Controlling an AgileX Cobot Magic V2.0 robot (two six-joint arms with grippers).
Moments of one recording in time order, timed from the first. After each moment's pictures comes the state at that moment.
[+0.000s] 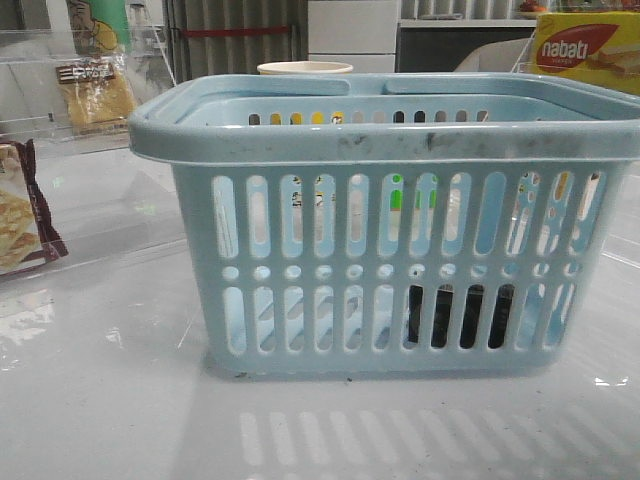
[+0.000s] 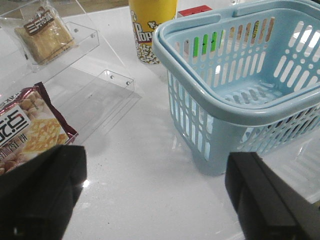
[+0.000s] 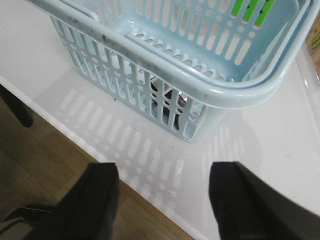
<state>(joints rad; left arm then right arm) -0.38 0.51 -0.62 -0.14 0.62 0.17 0.46 0.51 -0.66 0.10 0.83 -0.16</state>
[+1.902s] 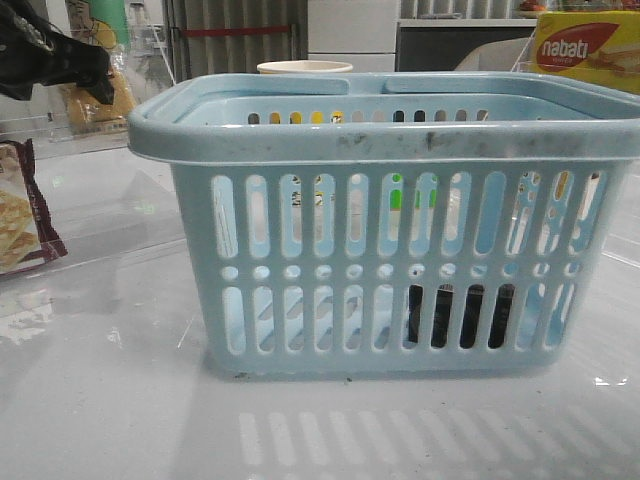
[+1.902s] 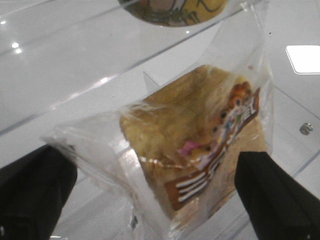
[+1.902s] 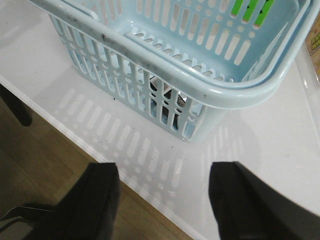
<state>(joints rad) -0.07 1.98 -1.52 -0.16 0.17 0.16 0.46 0.51 -0.66 0.10 0.83 -0.16</state>
